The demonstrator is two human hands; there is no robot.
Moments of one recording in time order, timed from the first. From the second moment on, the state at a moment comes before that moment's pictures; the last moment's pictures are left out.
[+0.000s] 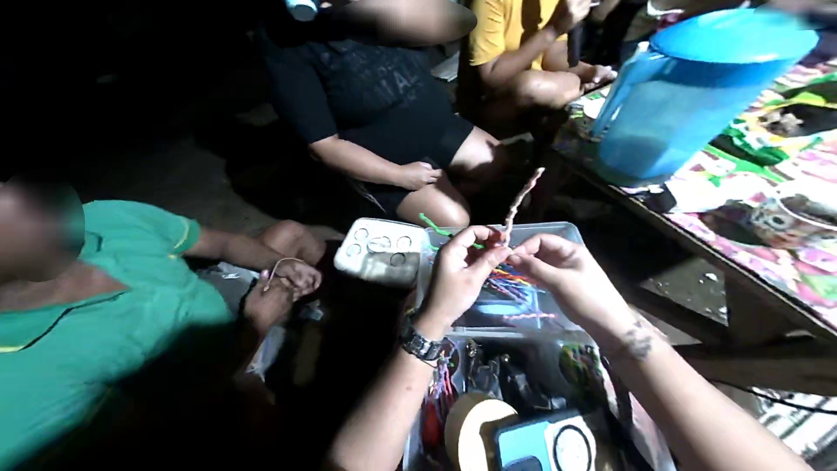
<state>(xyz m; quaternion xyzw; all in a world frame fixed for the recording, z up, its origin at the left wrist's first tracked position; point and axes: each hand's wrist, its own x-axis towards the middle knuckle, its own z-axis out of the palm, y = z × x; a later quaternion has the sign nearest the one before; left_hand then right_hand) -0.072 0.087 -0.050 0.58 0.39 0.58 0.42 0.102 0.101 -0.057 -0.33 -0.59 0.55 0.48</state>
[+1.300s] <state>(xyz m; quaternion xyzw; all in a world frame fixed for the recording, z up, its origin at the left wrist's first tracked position) -0.040 0.104 -0.053 0.45 0.32 0.62 0.56 0.116 0.106 -0.074 -0.44 -0.71 0.09 0.54</state>
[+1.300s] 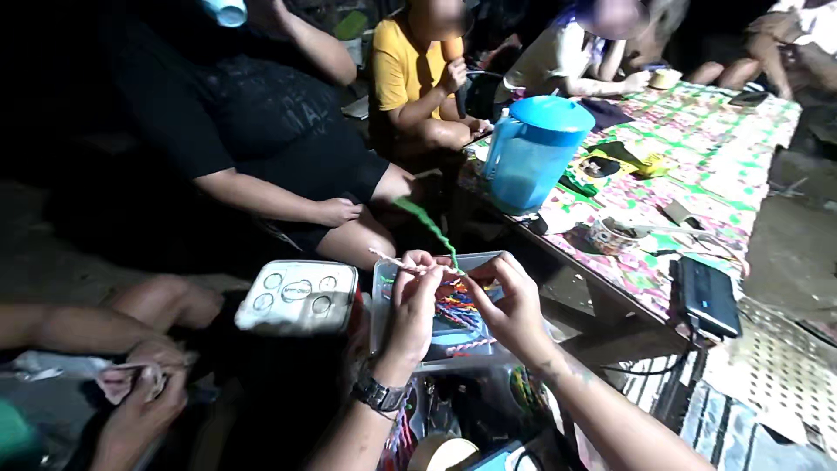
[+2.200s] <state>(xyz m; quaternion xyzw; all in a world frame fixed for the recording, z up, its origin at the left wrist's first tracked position) -0.030 0.097 -0.061 0.48 0.30 0.63 0.52 0.130 0.098 -0.067 -0.39 -0.65 0.39 0.53</state>
